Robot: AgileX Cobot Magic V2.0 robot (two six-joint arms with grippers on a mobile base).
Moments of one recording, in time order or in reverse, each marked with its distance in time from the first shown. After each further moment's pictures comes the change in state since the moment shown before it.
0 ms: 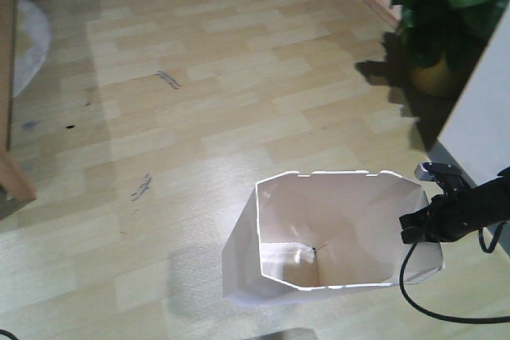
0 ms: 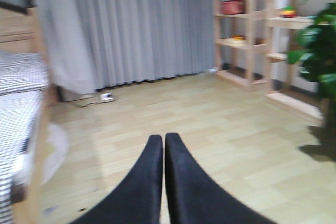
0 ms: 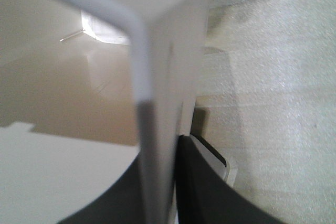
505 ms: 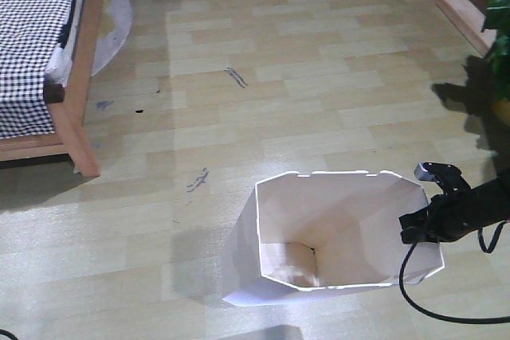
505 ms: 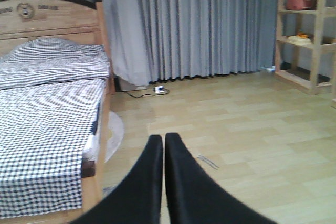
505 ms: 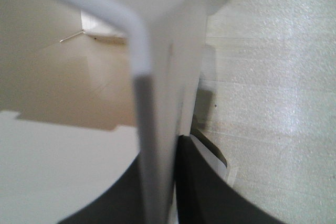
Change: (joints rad) left arm 0.000 0.000 0.000 0.000 0.000 0.000; right arm 0.000 0.000 0.000 0.000 0.003 0.000
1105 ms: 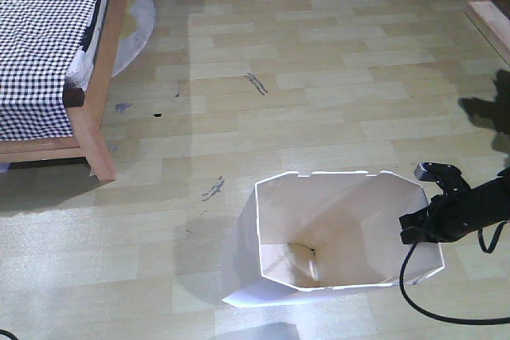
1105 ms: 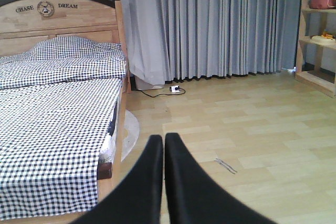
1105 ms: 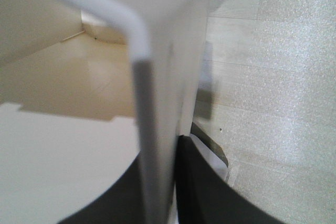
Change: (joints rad) left arm 0.000 0.000 0.000 0.000 0.000 0.000; right arm 0.000 0.000 0.000 0.000 0.004 0.000
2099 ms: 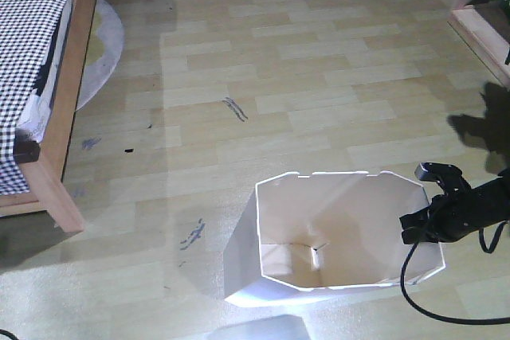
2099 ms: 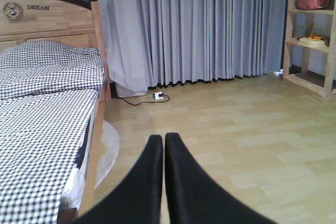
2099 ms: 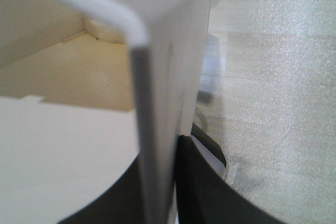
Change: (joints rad) left arm 0.000 0.000 0.000 0.000 0.000 0.000; right arm 0.000 0.000 0.000 0.000 -0.006 0.000
